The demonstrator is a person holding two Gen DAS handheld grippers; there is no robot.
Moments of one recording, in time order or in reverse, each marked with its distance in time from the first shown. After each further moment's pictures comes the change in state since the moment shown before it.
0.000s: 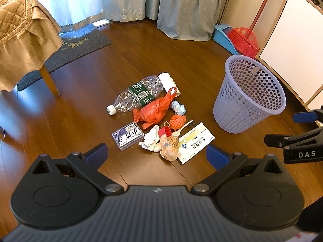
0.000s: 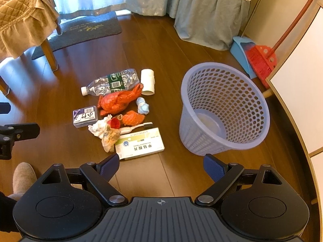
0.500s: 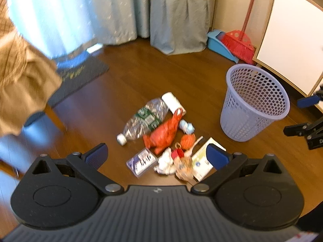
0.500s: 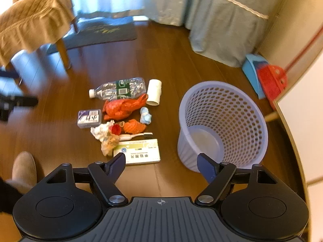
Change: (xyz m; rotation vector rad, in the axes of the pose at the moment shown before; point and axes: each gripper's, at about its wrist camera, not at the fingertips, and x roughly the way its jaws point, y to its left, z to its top) left arm -0.005 0.006 0.042 0.161 -0.088 0.033; right arm -0.008 -0.033 0.018 -0.164 -0.041 0.066
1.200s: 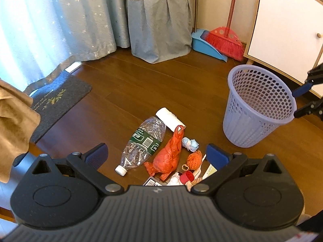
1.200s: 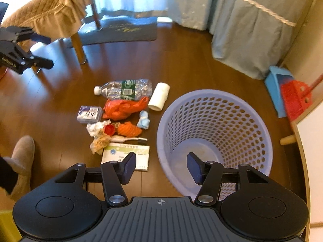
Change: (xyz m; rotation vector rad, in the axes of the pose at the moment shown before) left arm 0.071 0.022 0.043 0.132 -0.031 -0.081; right arm 0.046 -0.093 0.006 -0.120 -0.001 0.178
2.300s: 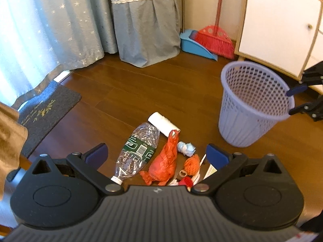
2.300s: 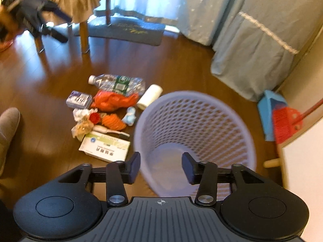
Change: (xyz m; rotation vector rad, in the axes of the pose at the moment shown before) left arm 0.022 -0.005 -0.002 0.083 -0.027 -0.034; right arm 0.025 0.001 -0.048 -0.172 -0.105 -0.089
